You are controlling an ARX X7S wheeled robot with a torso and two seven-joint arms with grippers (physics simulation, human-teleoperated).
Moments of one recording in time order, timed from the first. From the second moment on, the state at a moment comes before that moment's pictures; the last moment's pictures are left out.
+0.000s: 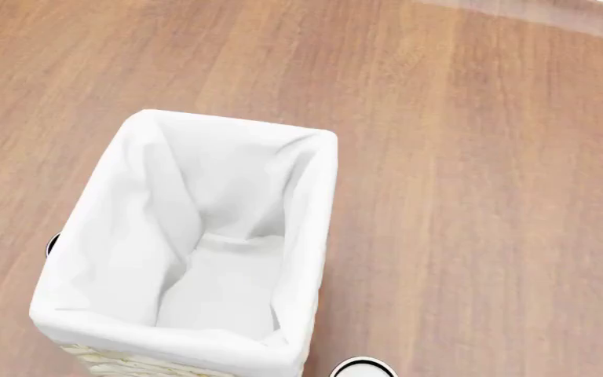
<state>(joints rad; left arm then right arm) 0.17 -0.53 0.08 0.99 -0.51 -0.23 -0.54 -0.17 0.31 -0.47 -0.23 0.41 0.45 0.25</state>
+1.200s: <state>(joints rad) 0.18 -0.56 0.09 0.99 -0.52 -0.19 -0.57 -0.24 0.36 -0.48 -0.36 0.45 0.46 0.34</state>
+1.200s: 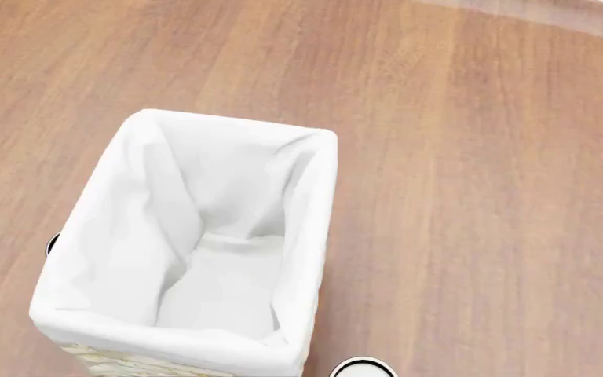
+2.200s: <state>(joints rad) 0.17 -0.58 0.11 1.00 -0.52 -0.18 -0.59 -0.37 0.46 -0.45 -0.67 0.46 0.49 0.47</state>
